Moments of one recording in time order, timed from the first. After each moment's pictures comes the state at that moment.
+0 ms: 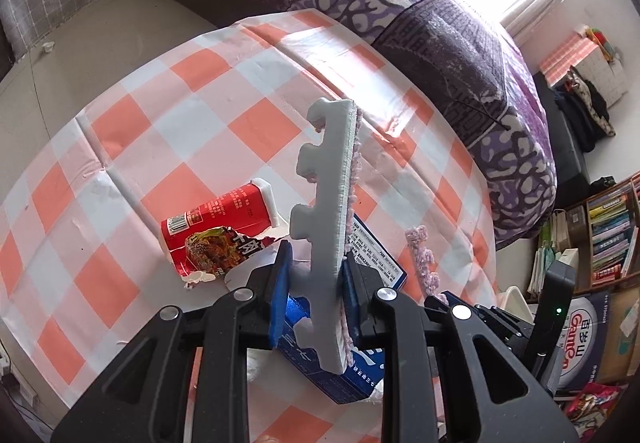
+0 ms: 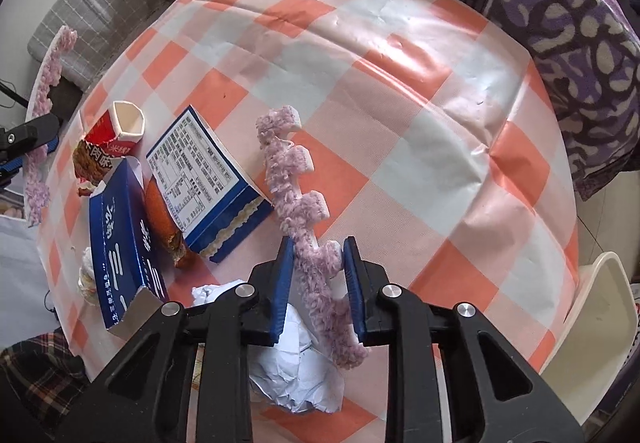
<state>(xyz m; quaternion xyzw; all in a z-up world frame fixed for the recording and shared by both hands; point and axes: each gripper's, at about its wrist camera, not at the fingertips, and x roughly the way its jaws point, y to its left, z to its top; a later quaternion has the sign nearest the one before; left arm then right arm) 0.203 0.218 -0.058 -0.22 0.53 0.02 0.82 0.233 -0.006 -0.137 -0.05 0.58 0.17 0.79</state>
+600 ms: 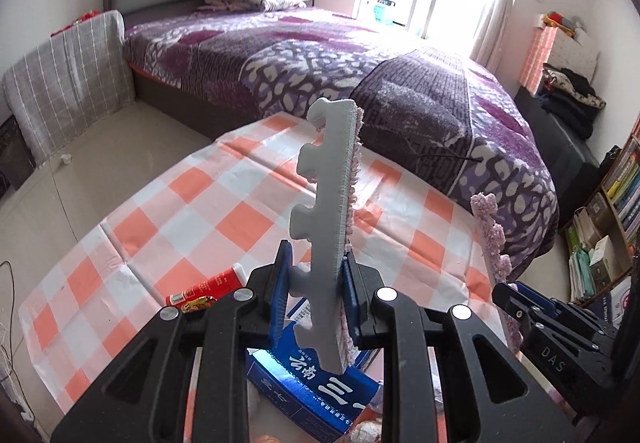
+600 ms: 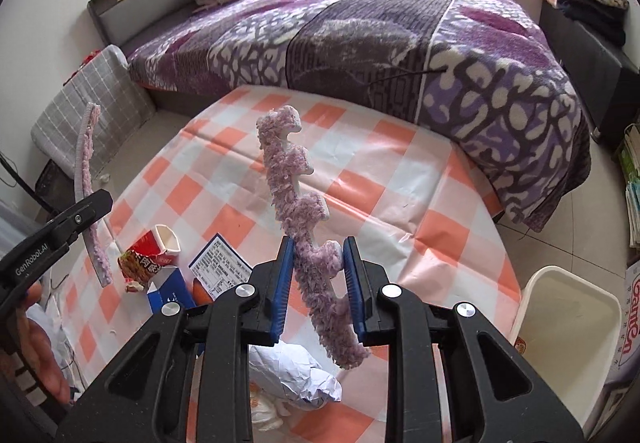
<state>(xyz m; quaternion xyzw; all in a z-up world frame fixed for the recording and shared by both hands) 0.182 0.150 -0.005 -0.10 0.38 0.05 0.92 0.203 -0.034 -0.042 0.02 0.43 0.12 0.90</state>
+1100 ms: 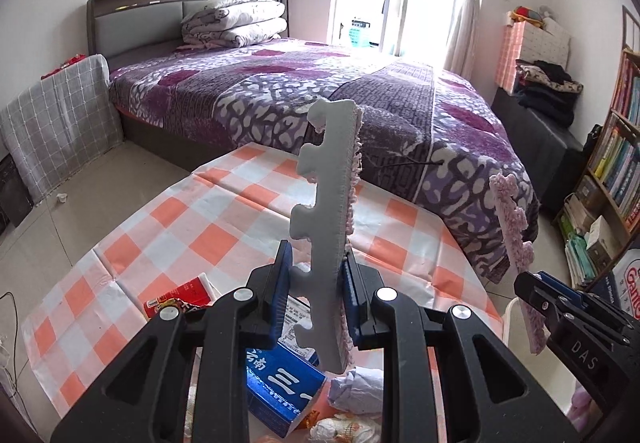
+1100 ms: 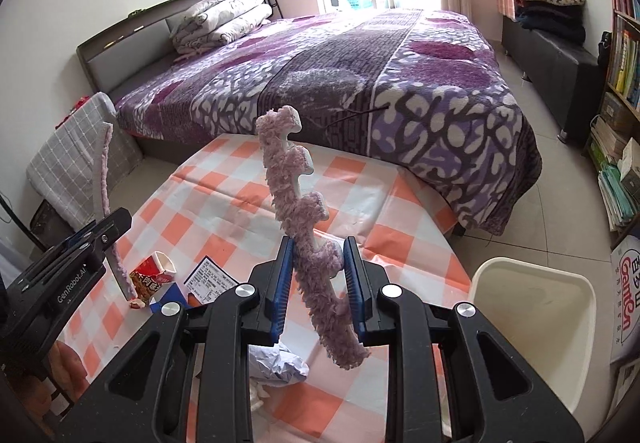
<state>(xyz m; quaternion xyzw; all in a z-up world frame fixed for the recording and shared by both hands) 0.155 0.091 0.008 -0.05 0.33 0.02 0.94 0.153 -0.083 -0.013 0.05 0.36 0.07 0.93</state>
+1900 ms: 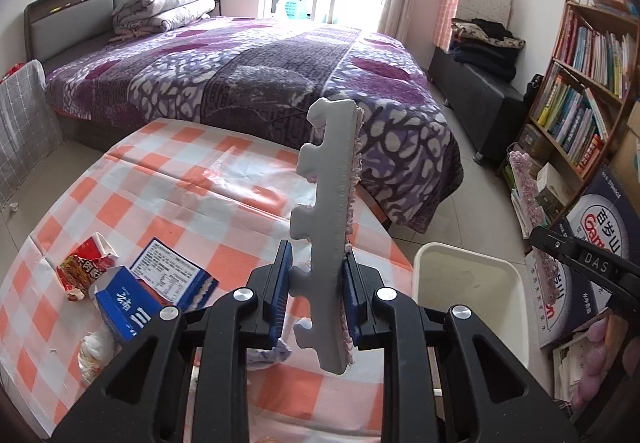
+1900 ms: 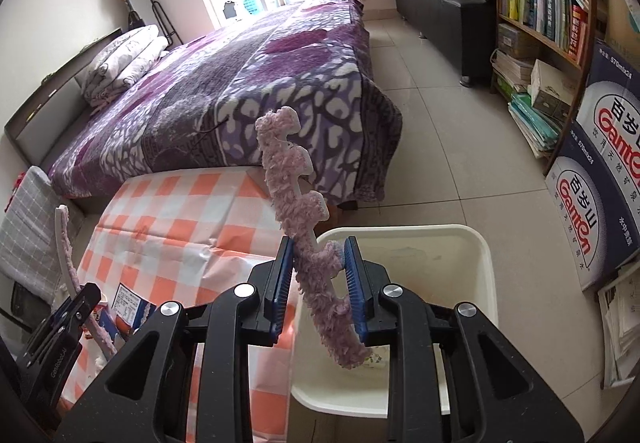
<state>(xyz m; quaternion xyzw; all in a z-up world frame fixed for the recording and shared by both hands) 0.131 -0.033 -0.012 -0.04 0.37 -0.09 0.92 0.114 -0.251 -0.017 0.15 0.38 -0.08 0.91</state>
